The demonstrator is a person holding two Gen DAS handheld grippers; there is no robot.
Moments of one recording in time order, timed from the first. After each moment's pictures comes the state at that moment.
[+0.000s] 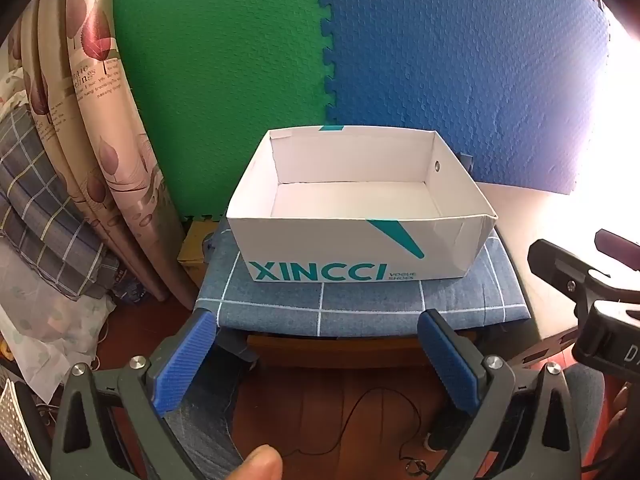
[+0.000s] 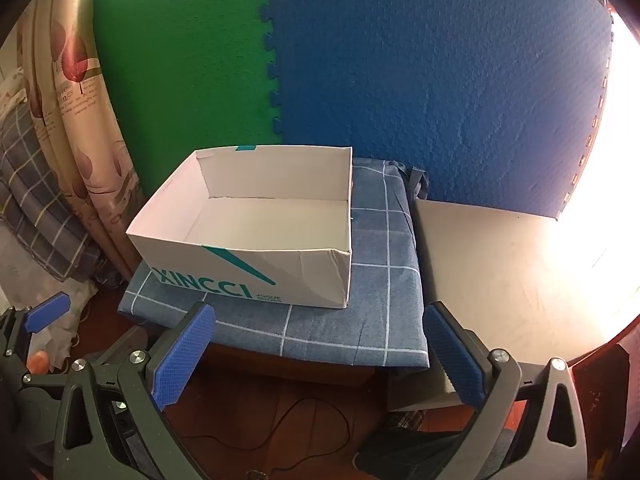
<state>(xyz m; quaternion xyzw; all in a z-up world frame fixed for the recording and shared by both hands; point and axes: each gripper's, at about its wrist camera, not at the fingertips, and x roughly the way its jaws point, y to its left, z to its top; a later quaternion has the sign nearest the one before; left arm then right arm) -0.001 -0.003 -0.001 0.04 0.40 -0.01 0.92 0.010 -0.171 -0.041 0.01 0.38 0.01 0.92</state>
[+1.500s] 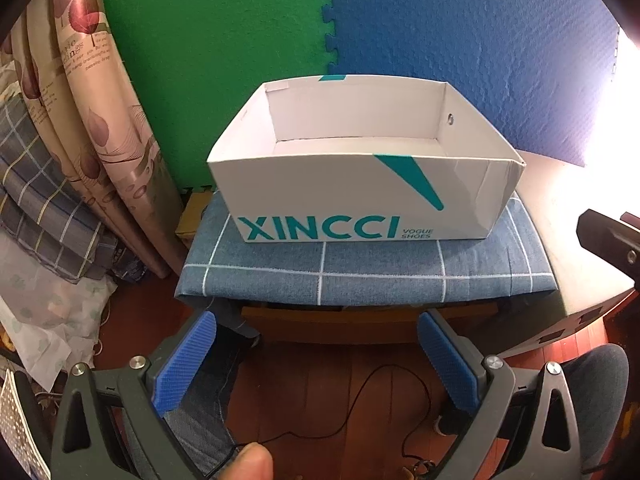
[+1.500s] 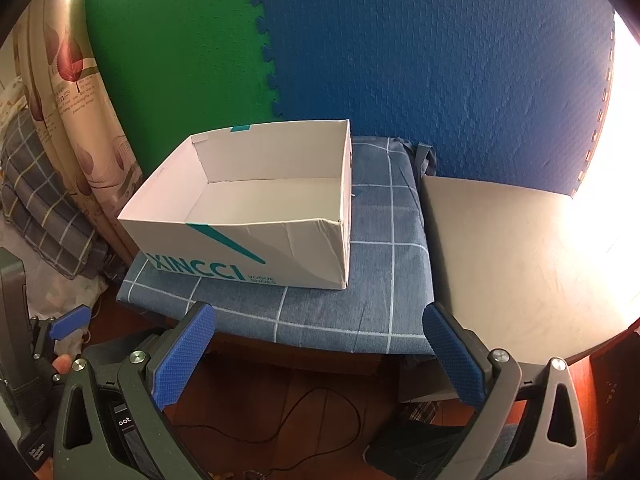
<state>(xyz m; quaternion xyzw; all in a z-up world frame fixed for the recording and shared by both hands) 0.010 -0.006 -0.053 0.05 0.44 0.01 0.90 0.014 -0.195 -0.072 0.04 0.40 0.03 0.91</state>
